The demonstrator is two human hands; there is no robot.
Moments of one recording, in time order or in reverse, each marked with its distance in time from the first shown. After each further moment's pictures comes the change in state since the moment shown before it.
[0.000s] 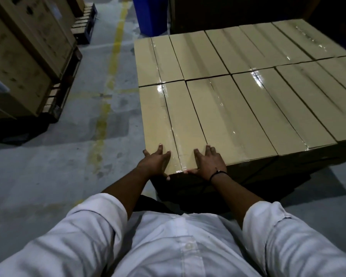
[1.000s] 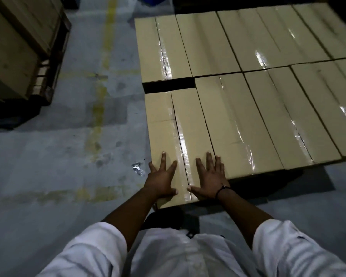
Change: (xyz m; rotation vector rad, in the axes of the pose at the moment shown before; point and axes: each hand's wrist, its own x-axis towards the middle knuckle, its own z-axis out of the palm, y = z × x) left_hand 0.002 -0.004 0.010 -0.113 -0.017 -0.020; right_hand 0.006 -0.010 -0.007 0.115 -0.200 -0.014
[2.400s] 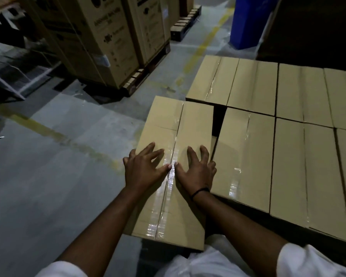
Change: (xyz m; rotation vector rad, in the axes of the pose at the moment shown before) left_hand -0.172 0.152 -0.038 -0.250 0.925 -0.584; right_hand -0.118 0.014 -0.116 0.419 0.404 -0.308
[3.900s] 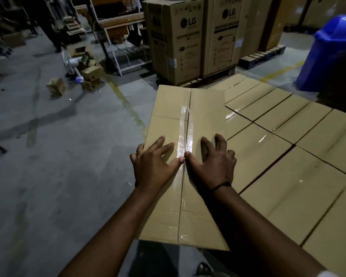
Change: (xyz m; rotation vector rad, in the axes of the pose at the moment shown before) left_hand -0.418 0.492 0.031 0.034 0.481 -0.470; right_hand -0.190 0.369 -0.379 0.005 -0.041 -0.621
